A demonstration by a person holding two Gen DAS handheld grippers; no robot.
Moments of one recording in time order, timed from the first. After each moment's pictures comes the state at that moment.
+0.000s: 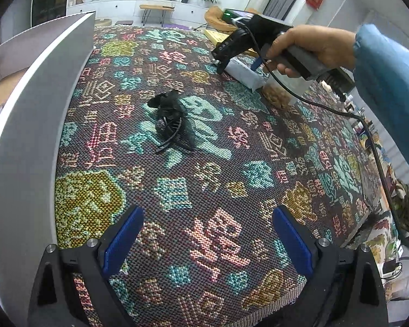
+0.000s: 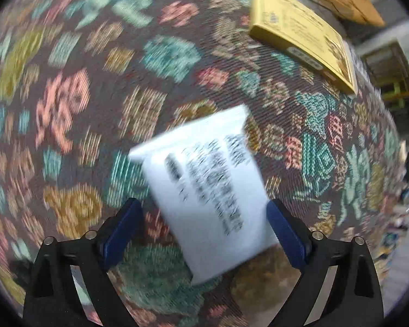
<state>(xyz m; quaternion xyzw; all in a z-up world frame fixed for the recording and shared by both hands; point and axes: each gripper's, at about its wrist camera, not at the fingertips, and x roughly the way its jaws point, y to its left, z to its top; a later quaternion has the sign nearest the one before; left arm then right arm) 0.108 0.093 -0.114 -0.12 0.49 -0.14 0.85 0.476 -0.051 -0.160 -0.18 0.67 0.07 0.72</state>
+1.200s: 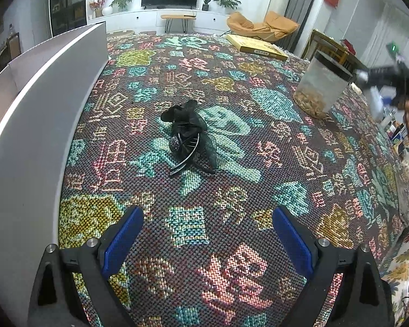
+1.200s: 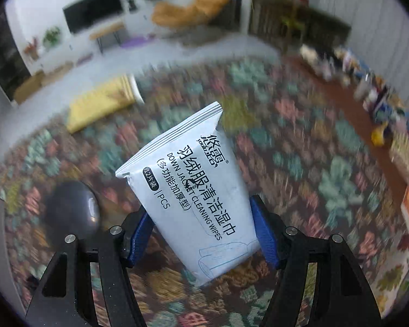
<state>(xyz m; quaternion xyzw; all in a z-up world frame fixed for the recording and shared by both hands) 0.138 0.069 -0.132 -0.06 0.48 -0.06 0.87 0.350 -0.303 -0.036 0.08 0.51 -0.10 0.85</state>
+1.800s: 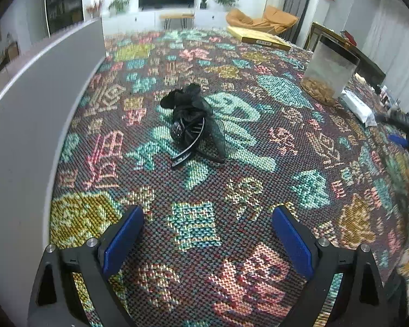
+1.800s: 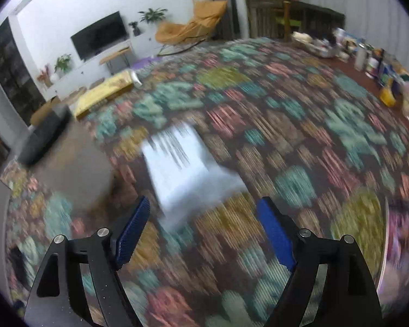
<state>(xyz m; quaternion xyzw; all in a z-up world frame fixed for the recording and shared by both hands) 0.139 0.065 -0.156 -0.03 0.47 -0.05 0.88 0.229 -0.321 -0.115 0.13 0.42 -0.09 0.89</state>
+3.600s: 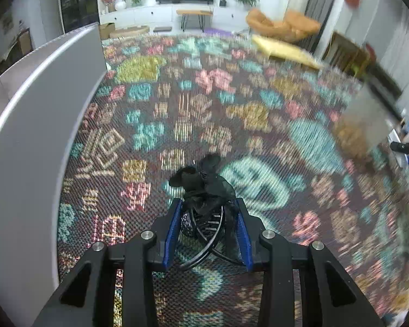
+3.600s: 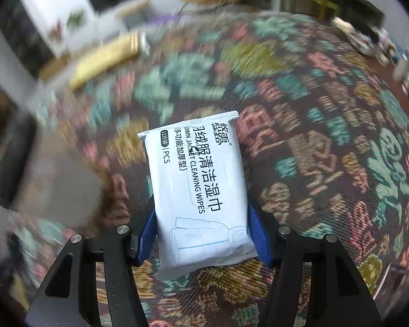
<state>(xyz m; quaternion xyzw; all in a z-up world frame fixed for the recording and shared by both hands) 0.231 0.081 -0.131 -0.08 0.48 -0.01 0.87 0.330 -0.348 -0.087 0.13 0.49 0.00 0.86</state>
